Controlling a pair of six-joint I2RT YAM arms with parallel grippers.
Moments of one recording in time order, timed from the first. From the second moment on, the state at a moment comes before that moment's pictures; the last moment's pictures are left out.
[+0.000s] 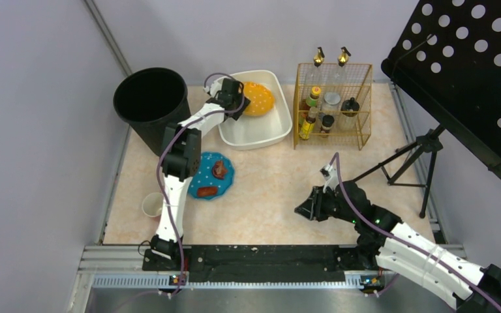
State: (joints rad) left arm -0.34 2.37 1.93 -0.26 -0.14 -1.15; right arm 0.78 0.56 0.31 -0.28 -0.15 0.72
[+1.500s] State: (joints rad) left arm -0.37 1.77 1.66 -0.59 -0.04 -0.92; right arm 0.78 0.66 0.37 -0.28 -0.16 0.69
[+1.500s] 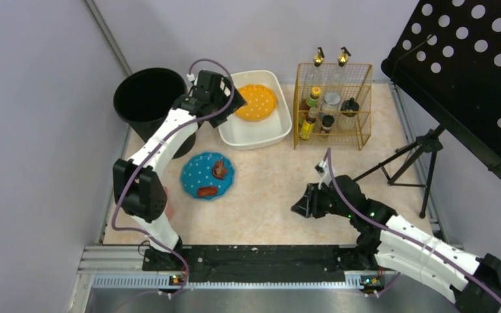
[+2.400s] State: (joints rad) left arm -0.64 1.07 1.07 -0.85 -0.36 -0.87; right arm 0.87 1.24 0.55 0.13 -0.18 0.73
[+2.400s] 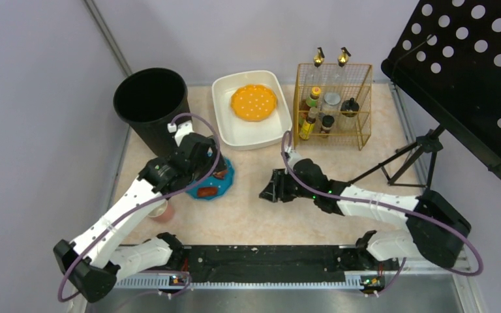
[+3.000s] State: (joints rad) left arm -0.64 0.78 0.93 -0.86 -0.39 -0.84; right arm 0.94 1.82 0.89 0.39 -0.16 0.86
